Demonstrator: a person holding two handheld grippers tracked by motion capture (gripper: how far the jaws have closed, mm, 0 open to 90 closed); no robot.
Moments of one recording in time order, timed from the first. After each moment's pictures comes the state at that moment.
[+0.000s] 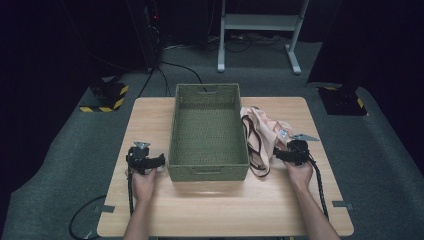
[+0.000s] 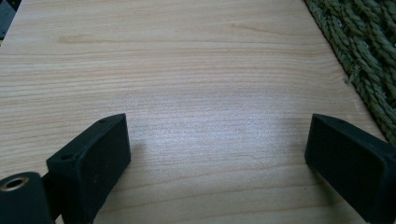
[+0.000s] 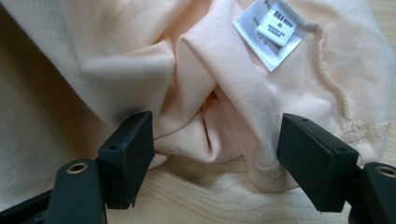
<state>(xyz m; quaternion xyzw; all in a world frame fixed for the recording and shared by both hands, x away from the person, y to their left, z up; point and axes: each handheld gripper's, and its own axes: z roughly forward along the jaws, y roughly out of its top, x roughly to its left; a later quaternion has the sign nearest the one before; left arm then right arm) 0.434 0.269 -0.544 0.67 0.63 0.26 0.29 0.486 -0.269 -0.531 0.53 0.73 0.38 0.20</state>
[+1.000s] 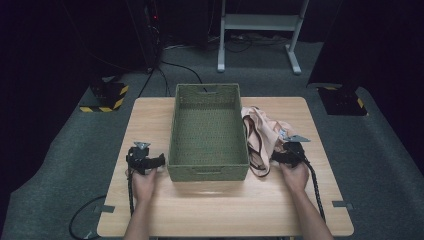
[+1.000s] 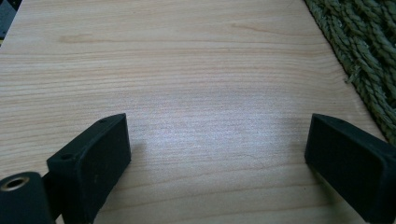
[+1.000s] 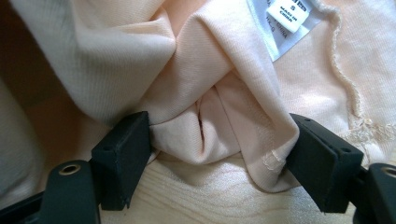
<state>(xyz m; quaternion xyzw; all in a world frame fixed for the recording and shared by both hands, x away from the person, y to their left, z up) 0.433 0.269 -0.544 0.67 0.63 0.27 0.28 0.489 -0.255 -0.540 0.52 0.75 0.33 0.24</state>
